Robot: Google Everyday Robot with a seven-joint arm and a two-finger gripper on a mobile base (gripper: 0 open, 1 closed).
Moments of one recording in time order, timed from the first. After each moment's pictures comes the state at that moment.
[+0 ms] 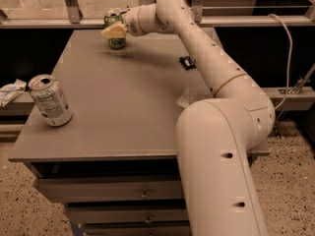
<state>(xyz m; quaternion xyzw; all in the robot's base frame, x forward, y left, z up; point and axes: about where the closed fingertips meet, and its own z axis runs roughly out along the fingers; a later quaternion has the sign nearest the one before) 0.882 0.124 0.903 -0.45 0.68 0.24 0.53</state>
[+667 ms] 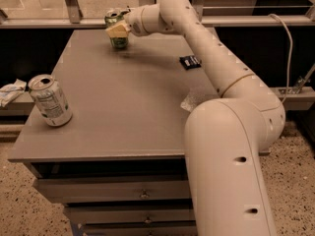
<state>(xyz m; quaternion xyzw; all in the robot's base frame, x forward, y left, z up) 0.873 0.115 0.907 -0.44 0.68 0.24 0.54</state>
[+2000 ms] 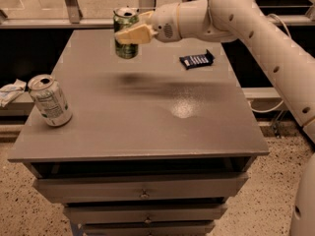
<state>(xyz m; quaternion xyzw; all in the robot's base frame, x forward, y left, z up) 0.688 0.061 0.972 -0.48 0.62 0.36 0.50</state>
